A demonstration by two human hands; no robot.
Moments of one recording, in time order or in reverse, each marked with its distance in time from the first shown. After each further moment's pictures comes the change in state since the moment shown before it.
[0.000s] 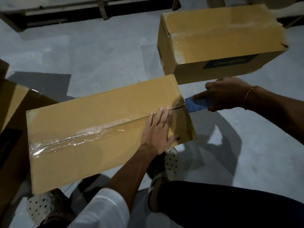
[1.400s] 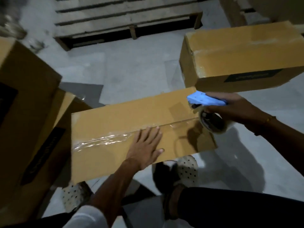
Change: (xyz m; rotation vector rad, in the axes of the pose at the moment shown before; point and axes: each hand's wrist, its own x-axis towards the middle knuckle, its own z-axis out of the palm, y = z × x) left_hand -0.101 -0.089 -0.006 0.087 -0.058 -0.029; right_hand -0.043 -0.069 -0.058 1.549 0.423 0.228
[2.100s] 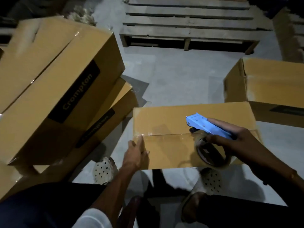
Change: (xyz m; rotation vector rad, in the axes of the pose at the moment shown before) left_hand -0.146 -0.079 -0.009 -0.893 -0.010 -0.916; right_hand -0.077 -0.127 0.127 0.159 -0.246 -0.190
